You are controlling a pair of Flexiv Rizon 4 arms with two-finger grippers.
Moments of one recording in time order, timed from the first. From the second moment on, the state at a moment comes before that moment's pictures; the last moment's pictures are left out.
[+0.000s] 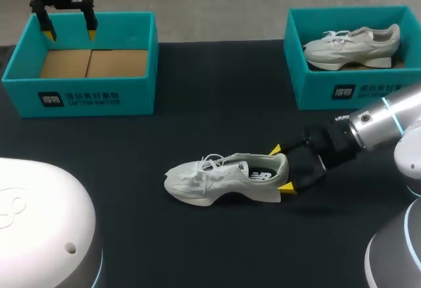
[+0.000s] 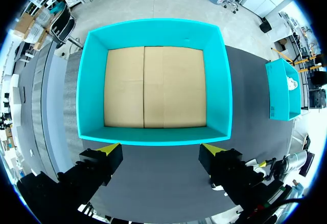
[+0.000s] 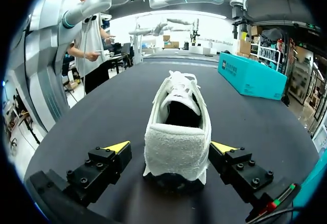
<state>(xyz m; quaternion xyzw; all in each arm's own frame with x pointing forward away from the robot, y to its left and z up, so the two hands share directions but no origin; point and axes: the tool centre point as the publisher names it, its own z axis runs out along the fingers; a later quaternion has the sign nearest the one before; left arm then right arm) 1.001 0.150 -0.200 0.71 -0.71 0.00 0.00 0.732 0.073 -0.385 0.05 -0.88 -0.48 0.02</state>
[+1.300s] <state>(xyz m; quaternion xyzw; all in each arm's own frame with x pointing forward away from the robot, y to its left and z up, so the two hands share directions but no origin) 1.001 0.150 -0.200 0.71 -0.71 0.00 0.00 0.738 0.080 -0.429 -0.03 -0.88 -0.48 0.01</state>
